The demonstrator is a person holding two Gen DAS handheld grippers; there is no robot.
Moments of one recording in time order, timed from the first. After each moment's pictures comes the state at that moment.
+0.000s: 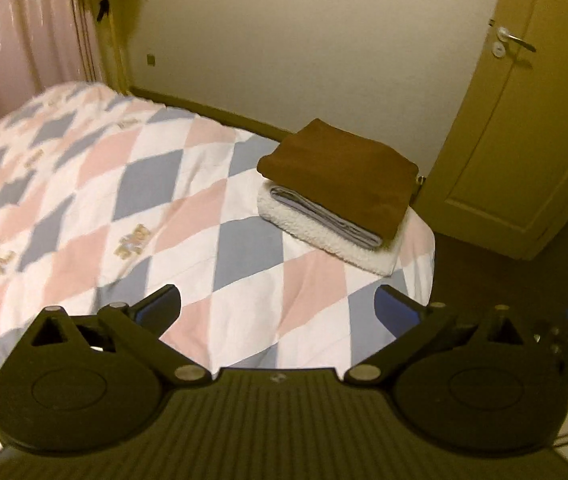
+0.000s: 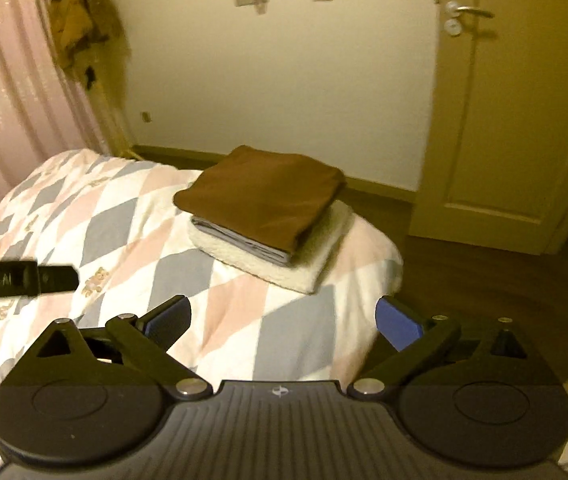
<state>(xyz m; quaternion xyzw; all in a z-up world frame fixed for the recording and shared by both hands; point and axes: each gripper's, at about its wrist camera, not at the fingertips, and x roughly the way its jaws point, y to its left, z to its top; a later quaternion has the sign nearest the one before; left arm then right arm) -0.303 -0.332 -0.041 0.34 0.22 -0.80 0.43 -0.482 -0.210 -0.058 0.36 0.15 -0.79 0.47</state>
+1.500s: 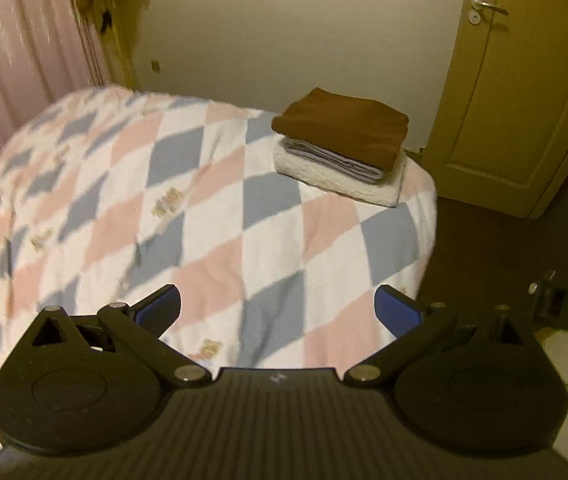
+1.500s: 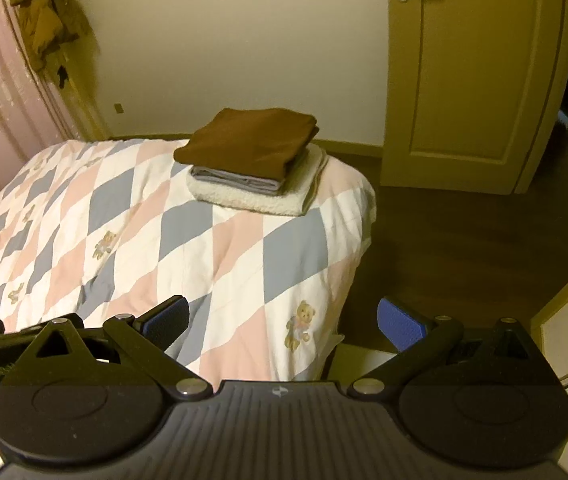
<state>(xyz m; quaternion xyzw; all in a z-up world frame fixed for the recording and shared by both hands) -0.225 -0.231 -0.053 0.37 0.17 -0.80 0.44 -0.387 -0.127 -0.056 0.41 0.13 -0.80 0.43</state>
